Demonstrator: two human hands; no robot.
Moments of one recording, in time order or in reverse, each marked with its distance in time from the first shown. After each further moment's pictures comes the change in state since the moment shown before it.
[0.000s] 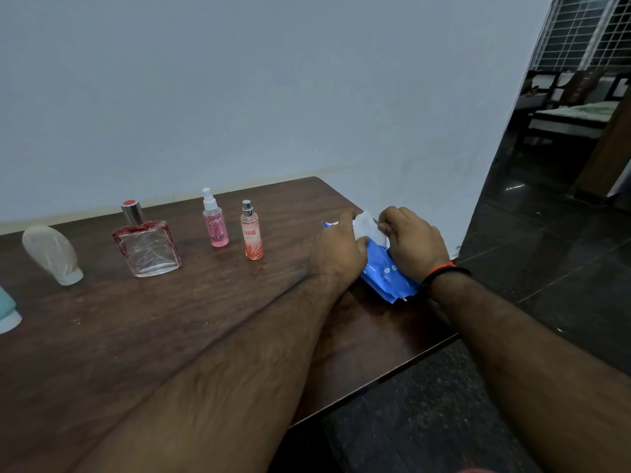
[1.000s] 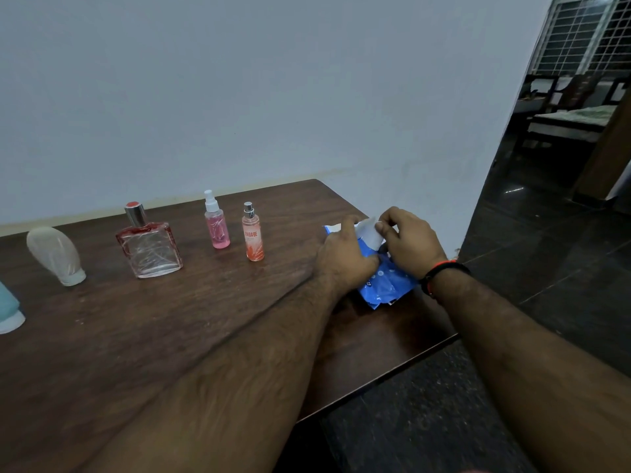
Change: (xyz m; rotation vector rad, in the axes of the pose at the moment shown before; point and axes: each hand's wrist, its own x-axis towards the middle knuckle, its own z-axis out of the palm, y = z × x) left_hand -0.006 -0.002 0.002 -0.115 -0.169 -0.049; right_hand 0.004 -0.007 -0.006 0.243 -0.060 0.127
